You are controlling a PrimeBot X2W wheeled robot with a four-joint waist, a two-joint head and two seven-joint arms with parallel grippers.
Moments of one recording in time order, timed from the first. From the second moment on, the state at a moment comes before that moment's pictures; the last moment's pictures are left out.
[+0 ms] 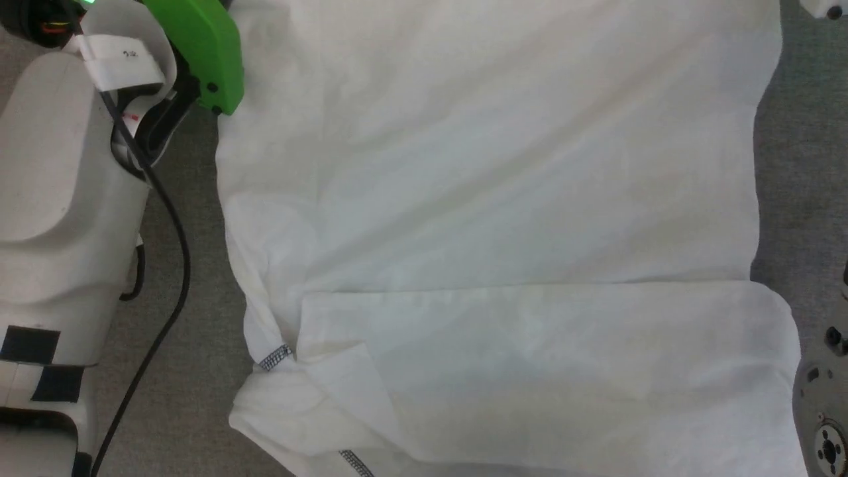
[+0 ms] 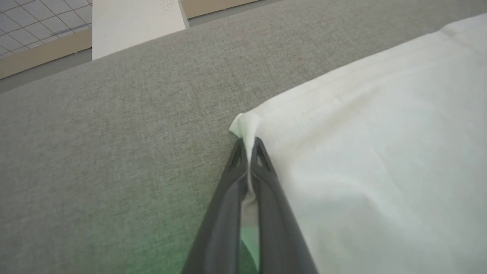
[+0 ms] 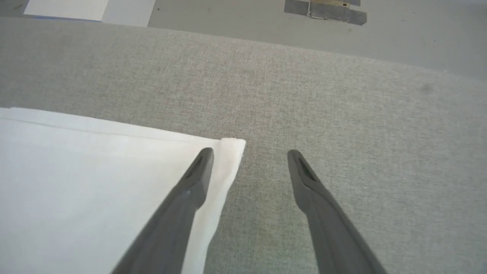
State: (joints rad) left arm -1.03 0.42 -0.41 0.38 -0.51 -0.12 0.39; right arm -1.07 -0.14 -0.11 0.12 0.06 0.13 1.07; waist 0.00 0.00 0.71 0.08
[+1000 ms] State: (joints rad) left arm -1.09 0.37 -0.33 0.50 -0.58 -0.11 0.00; right arm -1.06 -0.11 -0.29 0.25 0.04 0.13 0.69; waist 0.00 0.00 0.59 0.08
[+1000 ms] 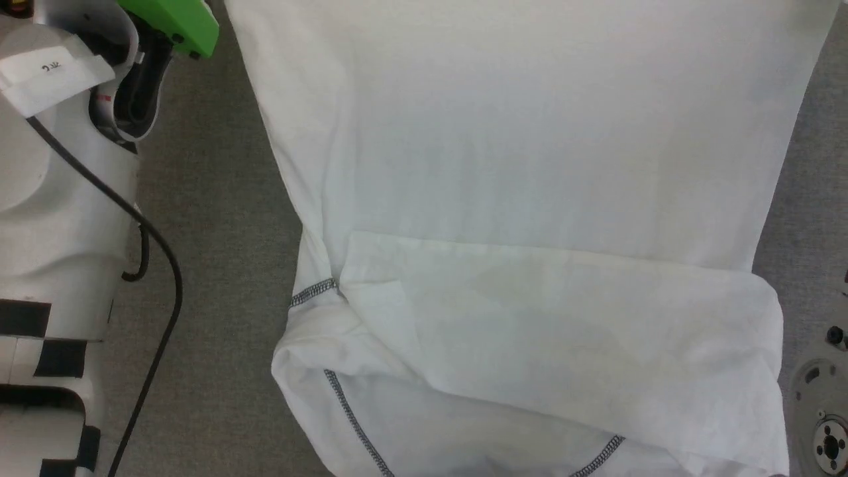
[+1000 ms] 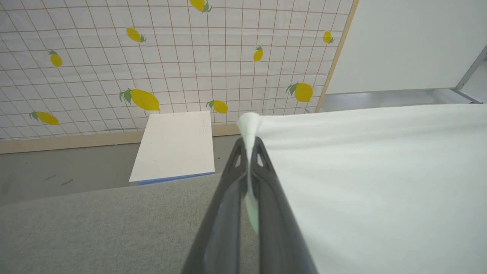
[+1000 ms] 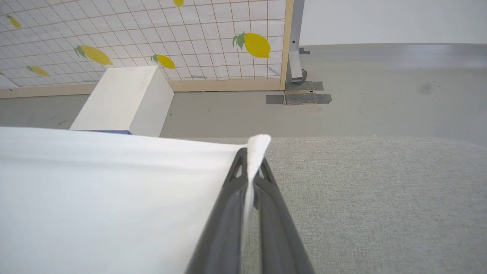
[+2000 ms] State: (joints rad) left arm -0.02 0.58 -0.45 -0.28 -0.65 0.00 -0.15; right arm 0.01 -0.07 -0.25 -0.45 0.48 0.13 0.61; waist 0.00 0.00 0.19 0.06
